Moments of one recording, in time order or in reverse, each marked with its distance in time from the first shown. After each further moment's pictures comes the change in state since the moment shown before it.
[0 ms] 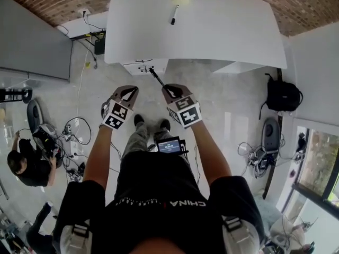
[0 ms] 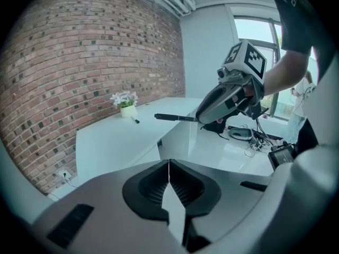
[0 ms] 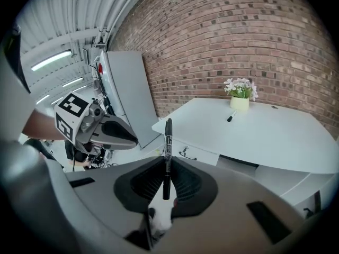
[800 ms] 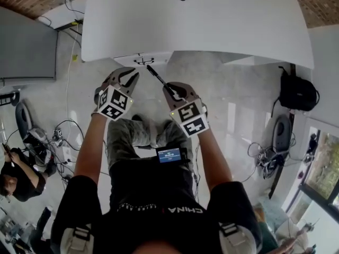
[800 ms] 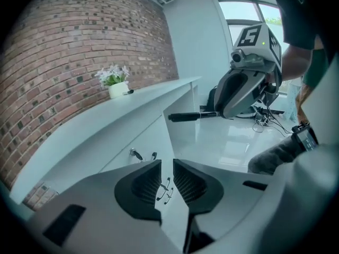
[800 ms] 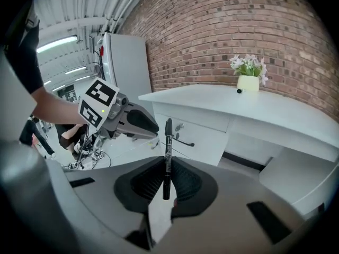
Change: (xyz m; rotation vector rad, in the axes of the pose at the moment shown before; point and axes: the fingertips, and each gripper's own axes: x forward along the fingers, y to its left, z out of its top) left arm 0.179 0.056 -0.113 0.160 0.028 -0.025; right arm 0.145 -0.054 -0.107 -0.099 -0.002 -0.017
